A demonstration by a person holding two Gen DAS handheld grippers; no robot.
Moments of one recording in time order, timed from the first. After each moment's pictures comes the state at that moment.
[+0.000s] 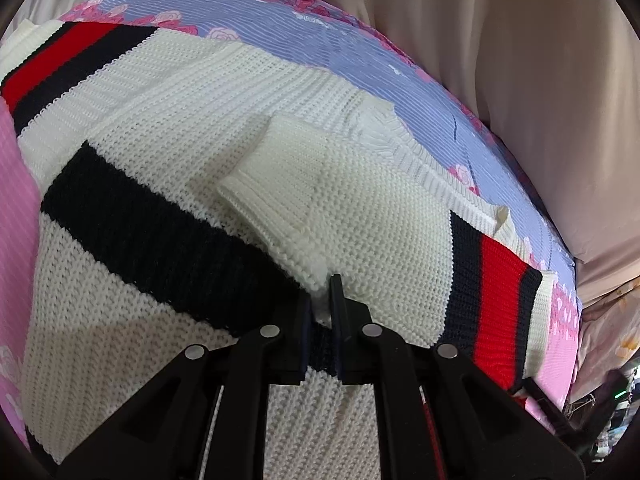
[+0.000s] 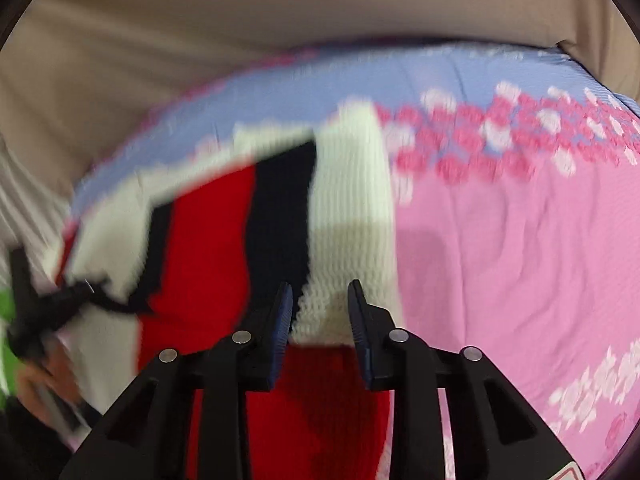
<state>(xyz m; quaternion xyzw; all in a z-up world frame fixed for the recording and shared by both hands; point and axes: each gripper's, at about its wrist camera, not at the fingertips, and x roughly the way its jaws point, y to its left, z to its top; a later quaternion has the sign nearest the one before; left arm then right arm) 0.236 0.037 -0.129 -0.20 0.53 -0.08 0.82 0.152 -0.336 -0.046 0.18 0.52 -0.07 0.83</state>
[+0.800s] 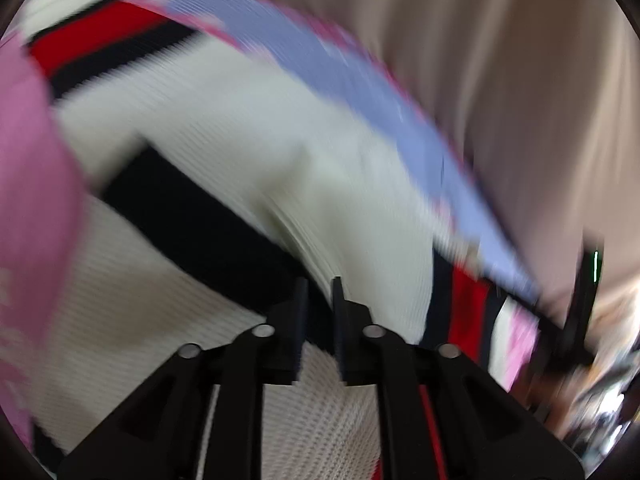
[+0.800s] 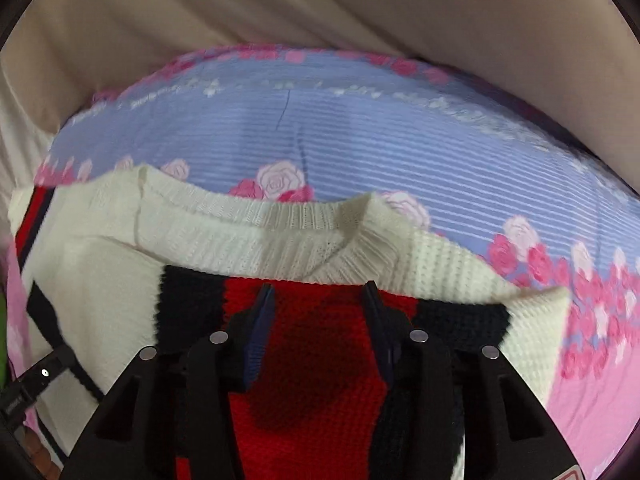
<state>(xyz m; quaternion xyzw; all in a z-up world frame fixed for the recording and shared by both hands) 0.217 0.111 -0.106 -0.31 0.48 -0.08 0.82 0.307 -0.247 -0.029 0.05 0.54 -0.01 0.84</state>
